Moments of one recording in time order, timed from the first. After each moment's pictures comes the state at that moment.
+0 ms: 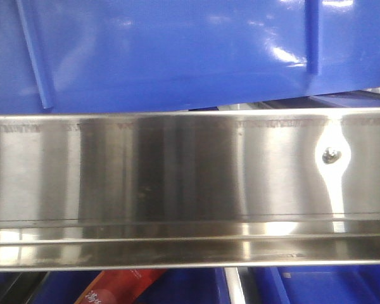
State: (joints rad) left arm 0.00 1.51 -1.51 -0.09 0.96 -0.16; right arm 0.26 1.65 -1.88 -0.03 1.22 0.05
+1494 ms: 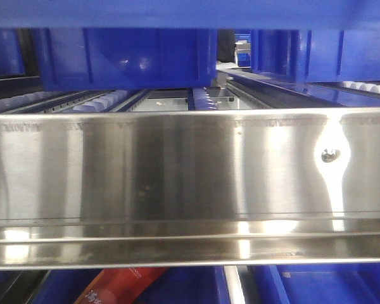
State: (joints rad) left arm -0.10 1.30 -1.75 -0.02 1.29 -0.17; right arm 0.26 1.24 -1.67 -0.02 1.30 0.19
